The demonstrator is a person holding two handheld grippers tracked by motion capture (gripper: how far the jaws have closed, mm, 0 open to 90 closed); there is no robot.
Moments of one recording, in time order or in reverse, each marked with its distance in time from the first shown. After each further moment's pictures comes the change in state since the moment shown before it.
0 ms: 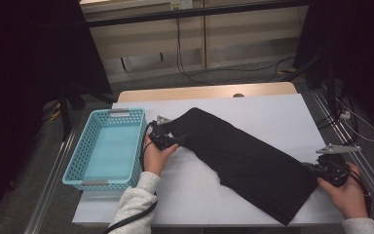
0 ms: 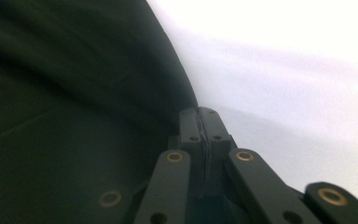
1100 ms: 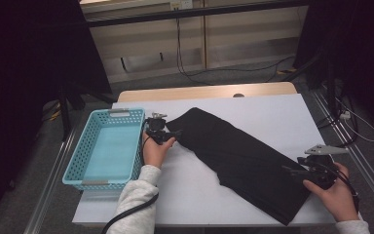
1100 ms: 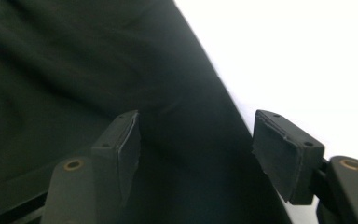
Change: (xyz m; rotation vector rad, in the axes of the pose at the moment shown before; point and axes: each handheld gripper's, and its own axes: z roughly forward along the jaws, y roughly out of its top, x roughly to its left) left arm 0.023 0.006 0.015 0.056 0.102 -0.094; right arm 0.029 0.008 0.008 -0.083 0.055 -0.037
